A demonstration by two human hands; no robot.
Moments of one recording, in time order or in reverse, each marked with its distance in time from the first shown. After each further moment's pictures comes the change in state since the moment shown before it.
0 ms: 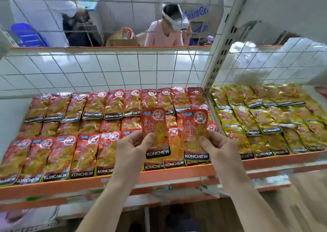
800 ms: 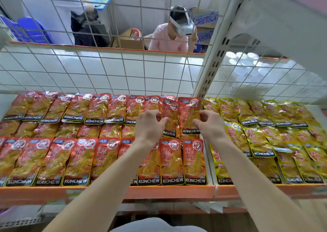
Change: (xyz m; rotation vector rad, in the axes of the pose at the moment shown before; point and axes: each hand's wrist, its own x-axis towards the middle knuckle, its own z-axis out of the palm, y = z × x) left_hand 0.117 -0.001 0.119 0.738 0.092 0.250; right_hand 0.171 -0.001 -0.045 -0.553 -0.016 -0.102
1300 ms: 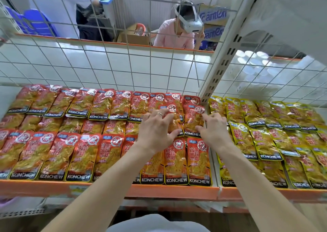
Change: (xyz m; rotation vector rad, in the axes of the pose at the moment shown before) left_hand -0.010 -0.017 0.006 0.413 -0.116 0.353; right_hand -0.003 0.009 0.010 -0.508 -0.062 -0.068
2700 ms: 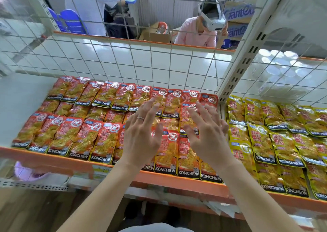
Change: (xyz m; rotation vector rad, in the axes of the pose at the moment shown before) left_hand -0.077 -0.027 -0.028 -0.171 0.423 -0.128; right_hand -0.058 -0.045 0.008 0.041 0.115 -0.451
